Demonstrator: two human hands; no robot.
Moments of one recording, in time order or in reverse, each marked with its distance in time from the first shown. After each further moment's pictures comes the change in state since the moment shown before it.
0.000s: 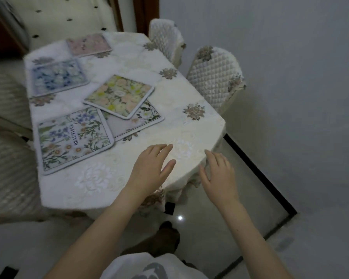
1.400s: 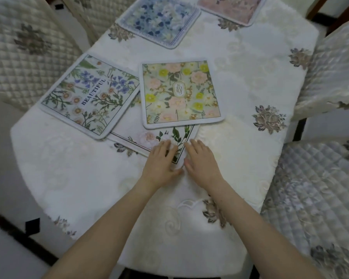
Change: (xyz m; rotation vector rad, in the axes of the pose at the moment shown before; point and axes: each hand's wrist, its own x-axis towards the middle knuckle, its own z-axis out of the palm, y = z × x) left_hand 0.308 -0.144 0.168 -0.015 0.061 -1.034; right_hand 0.487 -0.002 0.209 -0.181 -0.780 -1.098
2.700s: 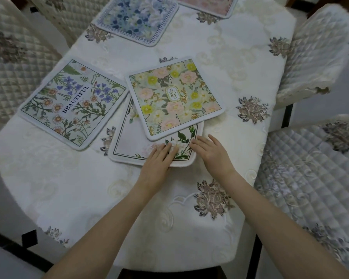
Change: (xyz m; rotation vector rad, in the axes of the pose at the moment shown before) left_hand -0.006 0.024 0.007 0.025 0.055 0.164; right_hand -0.026 0.055 -0.032 -0.147 0.434 -0.301
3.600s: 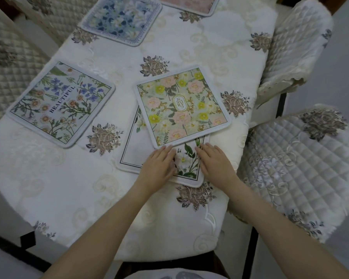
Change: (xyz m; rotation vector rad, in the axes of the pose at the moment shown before) left_hand 0.000 0.052 0.022 0.018 -0.003 0.068; right_hand -0.083 0.037 -0.001 0.060 -0.312 0.230
